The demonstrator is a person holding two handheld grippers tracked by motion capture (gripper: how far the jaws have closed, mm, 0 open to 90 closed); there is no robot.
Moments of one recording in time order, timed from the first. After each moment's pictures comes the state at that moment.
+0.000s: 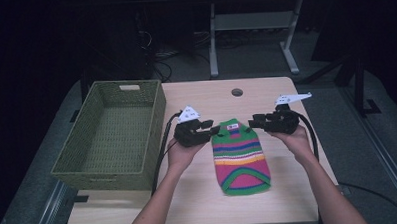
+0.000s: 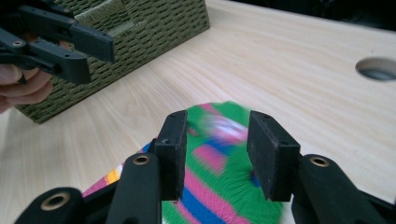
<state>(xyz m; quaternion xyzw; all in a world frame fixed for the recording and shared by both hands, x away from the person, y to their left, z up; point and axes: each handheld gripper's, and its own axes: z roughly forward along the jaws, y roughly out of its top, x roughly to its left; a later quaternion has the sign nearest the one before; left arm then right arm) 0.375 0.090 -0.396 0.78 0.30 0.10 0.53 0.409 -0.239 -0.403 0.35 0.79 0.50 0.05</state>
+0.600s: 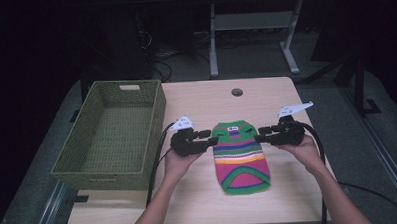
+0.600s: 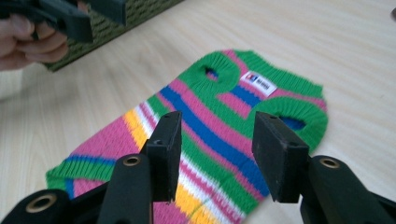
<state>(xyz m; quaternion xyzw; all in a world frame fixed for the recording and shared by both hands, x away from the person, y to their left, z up) 0.363 0.103 -0.420 0.78 0.31 0.04 0.55 0.386 -0.250 -0.419 0.33 0.83 0.46 0.02</state>
